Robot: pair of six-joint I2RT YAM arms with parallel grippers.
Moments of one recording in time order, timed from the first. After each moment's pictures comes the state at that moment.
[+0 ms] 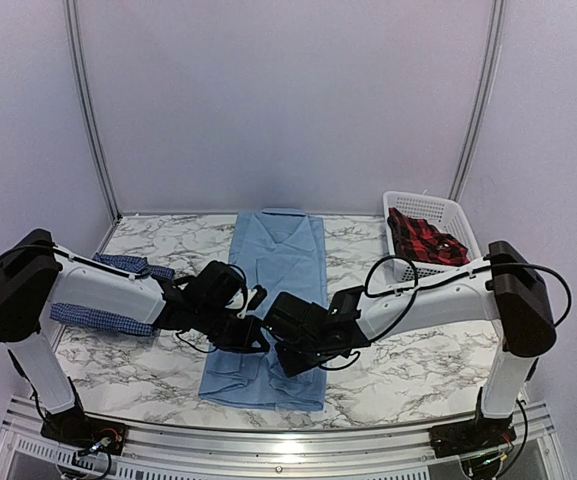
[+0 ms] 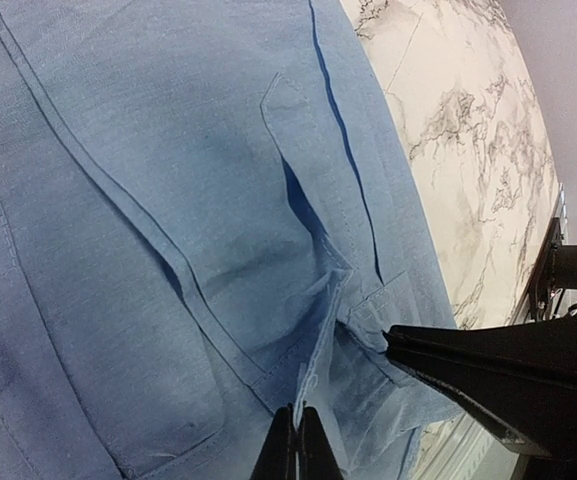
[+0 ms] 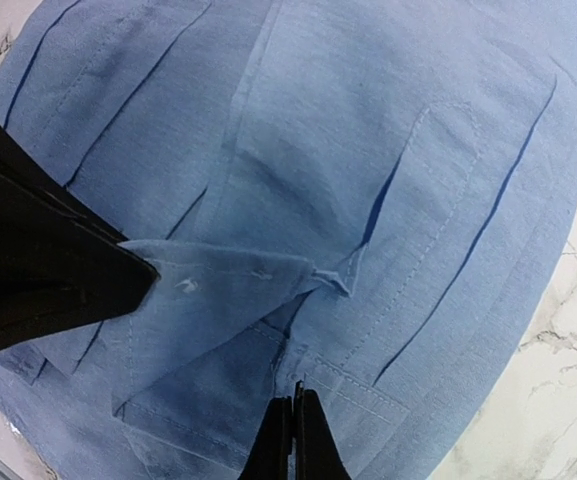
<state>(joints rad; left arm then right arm) -0.91 1.75 0.93 -0.07 0.33 -0.64 1.20 1.87 1.24 -0.55 0.26 0.70</state>
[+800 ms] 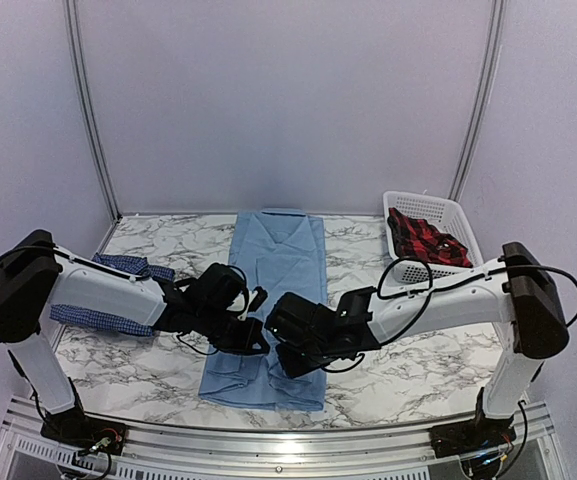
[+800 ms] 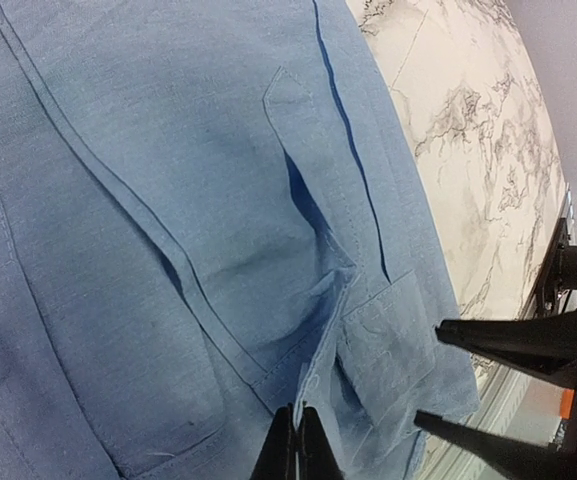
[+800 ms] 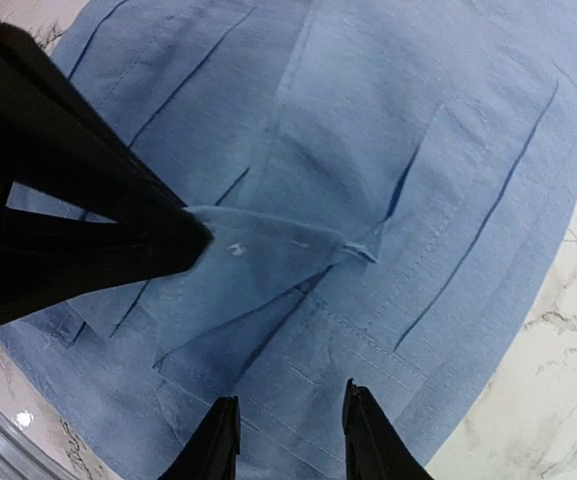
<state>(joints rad) -0.93 1.75 0.92 -0.07 0.31 -0.65 1.22 1.79 1.19 -0.54 0.25 0.71</state>
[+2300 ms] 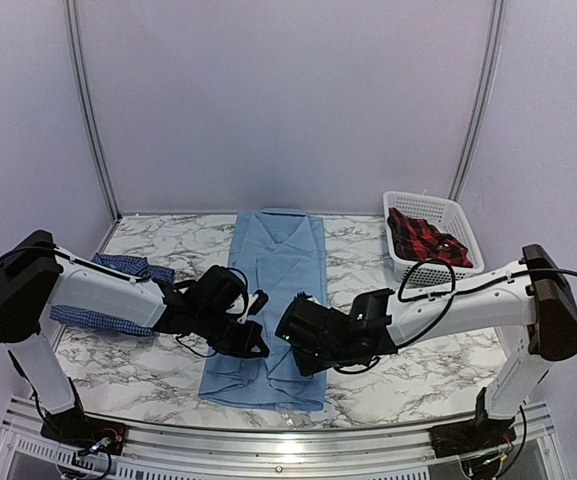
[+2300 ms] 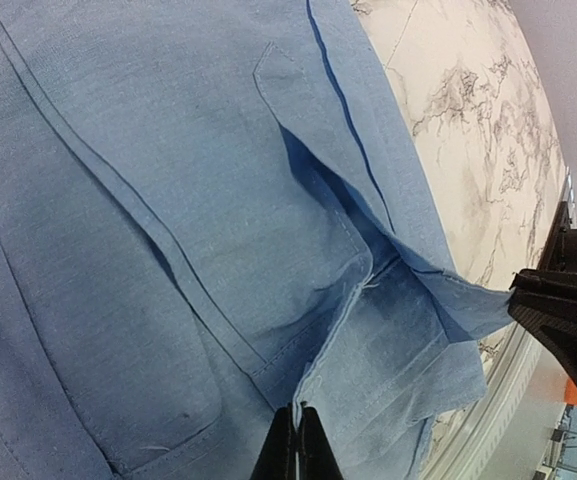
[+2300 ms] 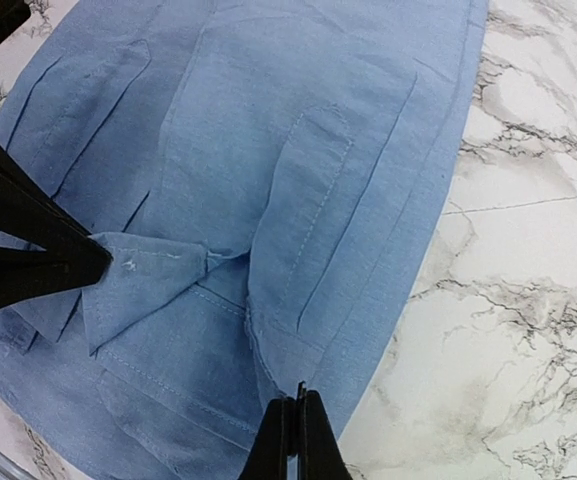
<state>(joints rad) -0.93 1.75 0.91 -0.07 0.32 -0.62 1.25 1.71 1.15 -0.61 0.43 0.81</state>
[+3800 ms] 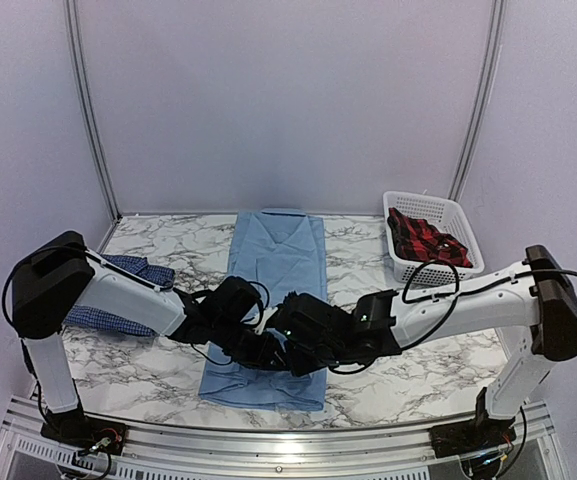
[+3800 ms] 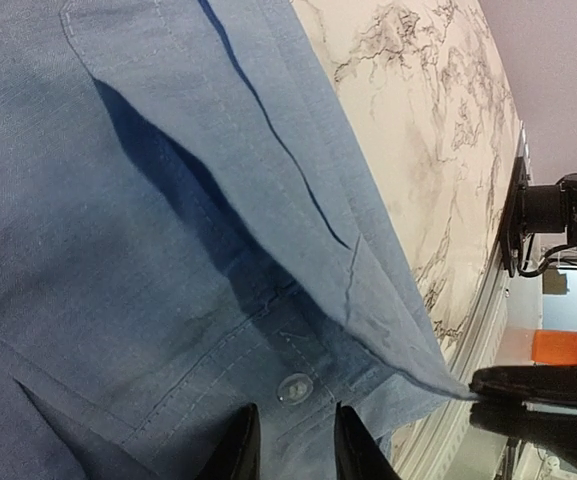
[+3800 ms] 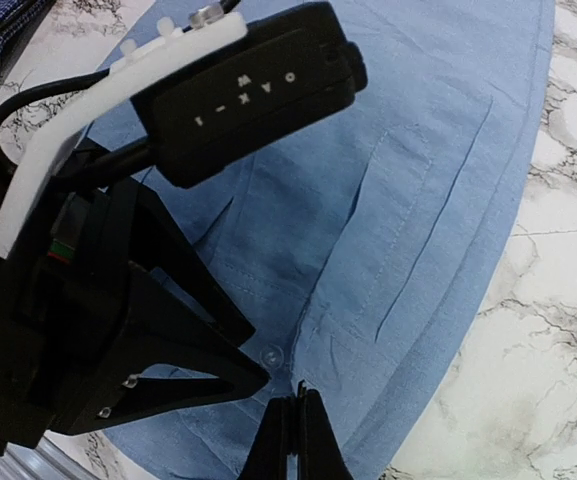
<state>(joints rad) -0.97 1.87 0.95 0.06 0.49 -0.64 1.25 1.69 1.12 -0.49 0.34 0.76</state>
